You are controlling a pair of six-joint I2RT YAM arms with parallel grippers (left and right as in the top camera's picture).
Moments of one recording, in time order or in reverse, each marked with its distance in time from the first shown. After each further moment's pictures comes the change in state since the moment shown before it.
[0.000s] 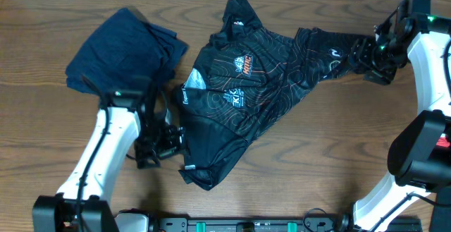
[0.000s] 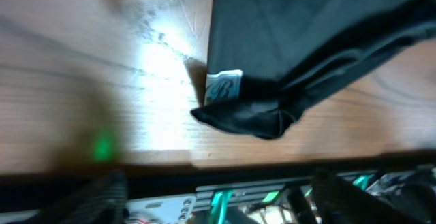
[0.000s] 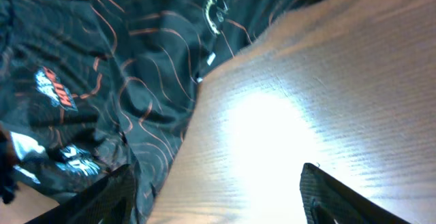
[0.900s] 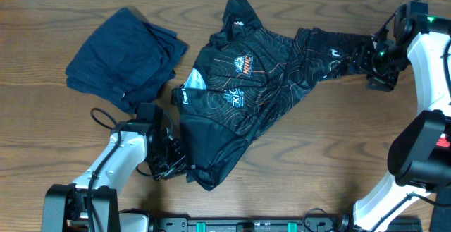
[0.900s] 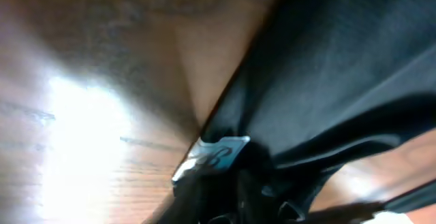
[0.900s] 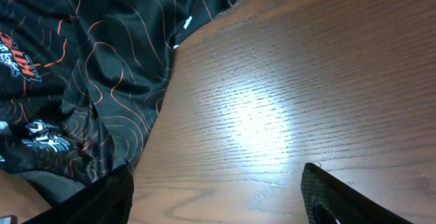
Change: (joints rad) left arm 0.000 0.000 -0.328 0.436 0.149 -0.341; right arm 0.000 0.000 -0.005 -0.087 0.040 -0.071
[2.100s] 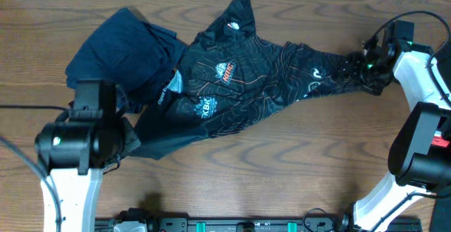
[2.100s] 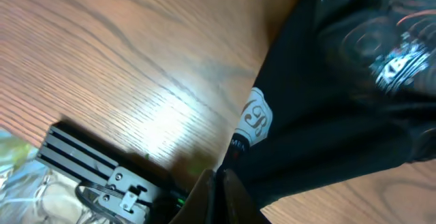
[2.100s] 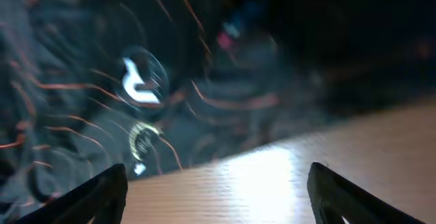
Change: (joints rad) left arm 0.099 -0.365 0.637 -0.671 -0.626 0.098; right arm -0.006 0.000 -0.291 0.457 -0.063 -0.029
